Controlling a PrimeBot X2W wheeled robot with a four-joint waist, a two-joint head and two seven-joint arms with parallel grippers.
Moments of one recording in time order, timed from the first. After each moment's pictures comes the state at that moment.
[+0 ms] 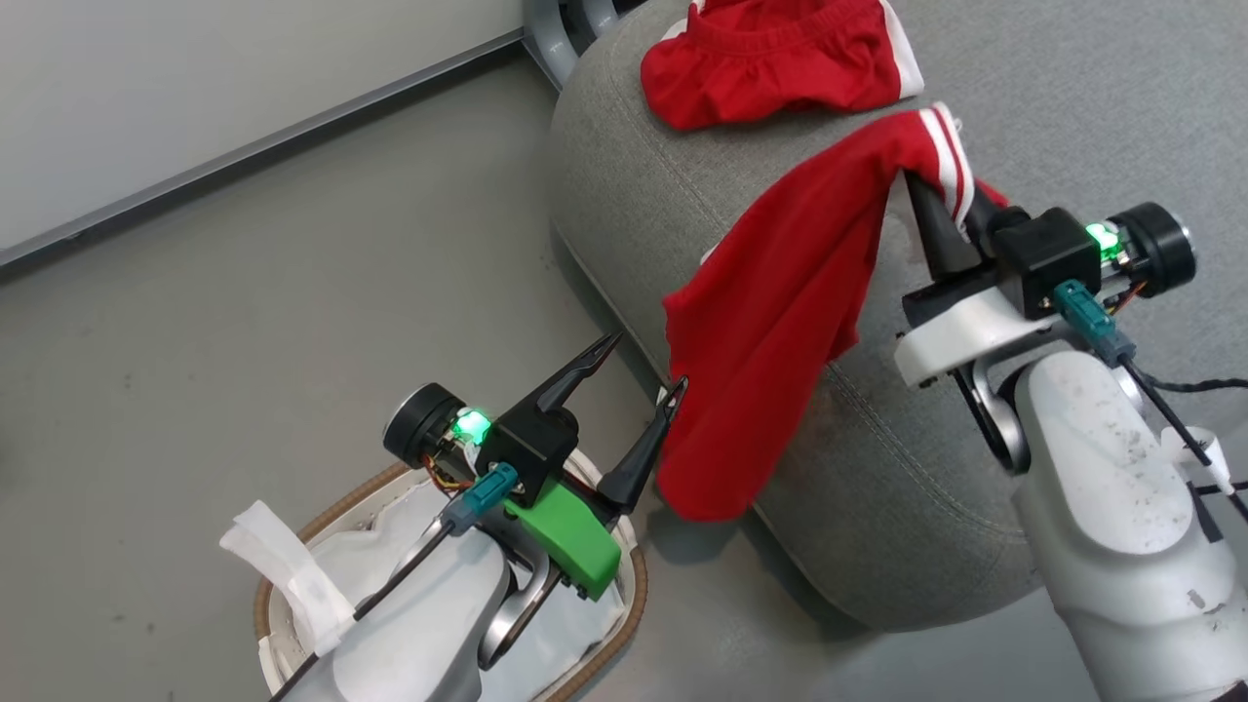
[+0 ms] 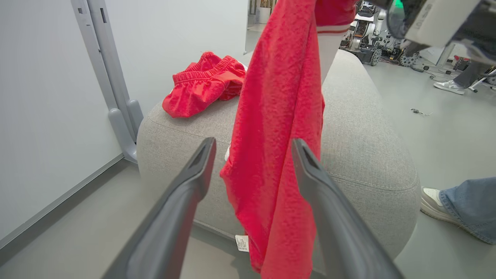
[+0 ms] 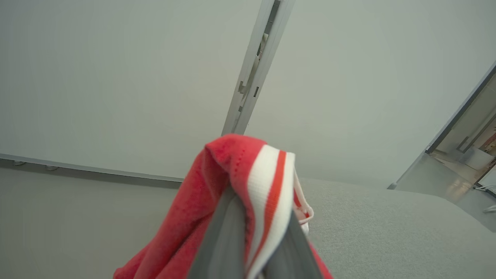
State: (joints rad) left arm -0.52 0.17 -0.77 0.40 -0.37 -0.12 -0.26; right arm -0.59 -0.12 0.16 0.31 -0.04 0.13 -0.26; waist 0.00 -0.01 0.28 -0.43
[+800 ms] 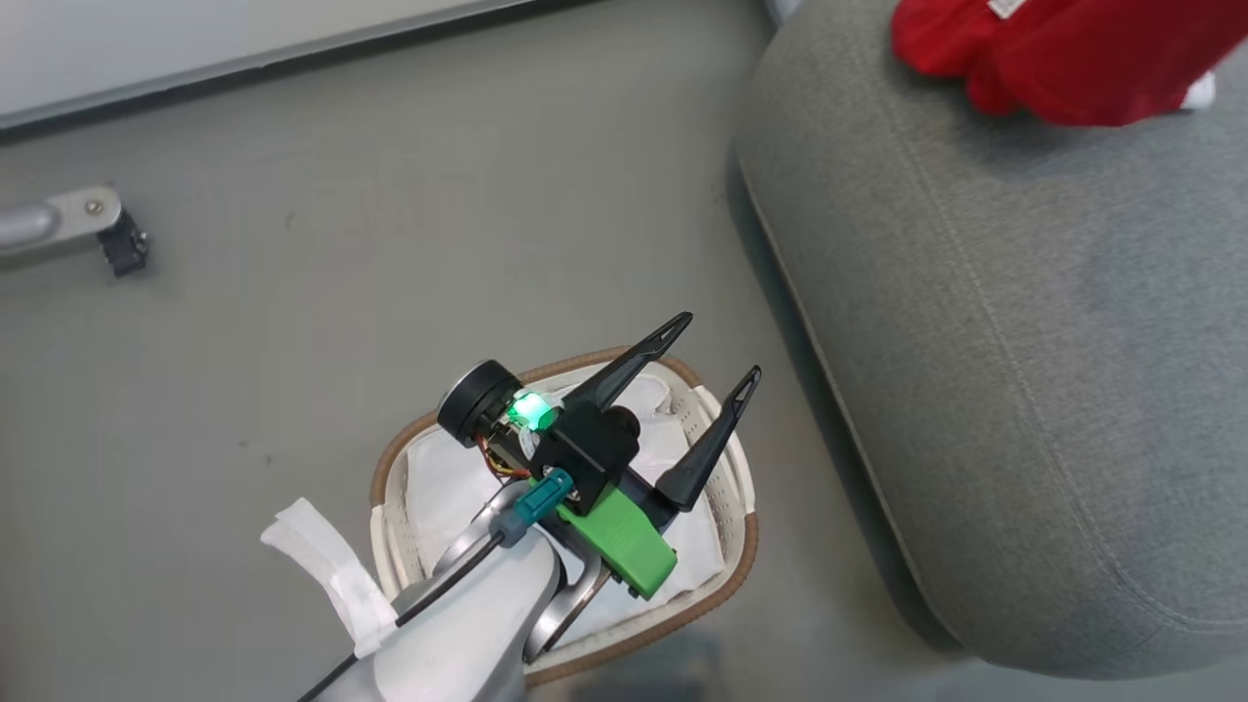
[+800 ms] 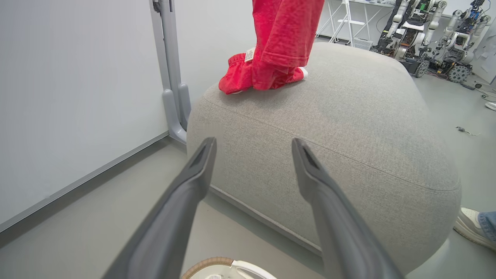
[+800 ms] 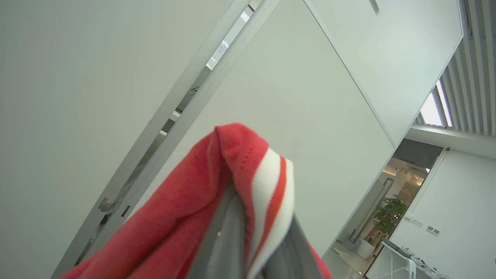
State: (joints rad) left arm -0.53 0.12 -0.81 0.32 -0.32 -0.13 -0.26; right arm -1.17 -0.60 -0.05 0.37 -0.05 0.13 -0.18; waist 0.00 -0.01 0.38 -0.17
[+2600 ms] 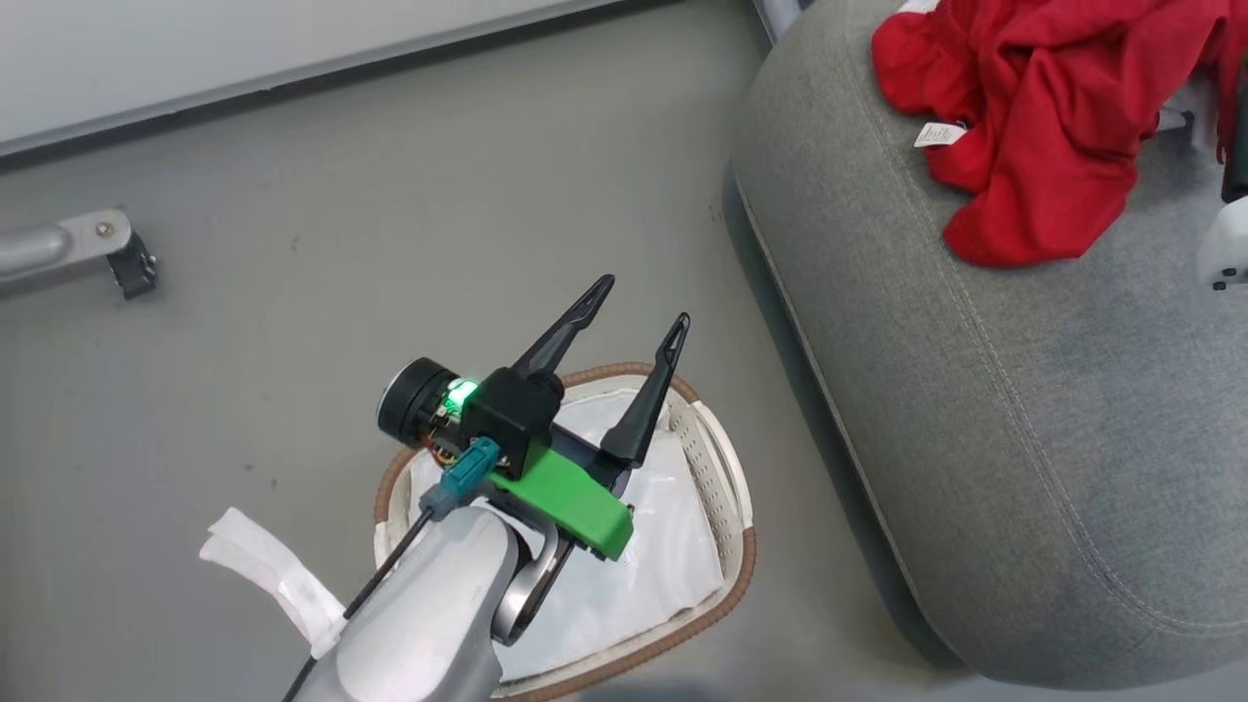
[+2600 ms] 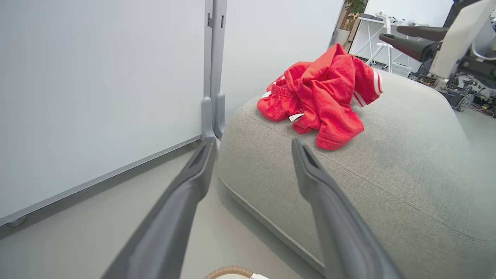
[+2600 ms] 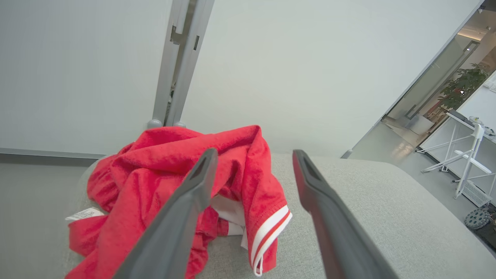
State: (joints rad) left arm -0.49 0.09 -0.65 0.32 -0.34 -0.10 -0.26; right arm -0.77 -0.34 -0.20 0.65 -0.11 0.13 -0.26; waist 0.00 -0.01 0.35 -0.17
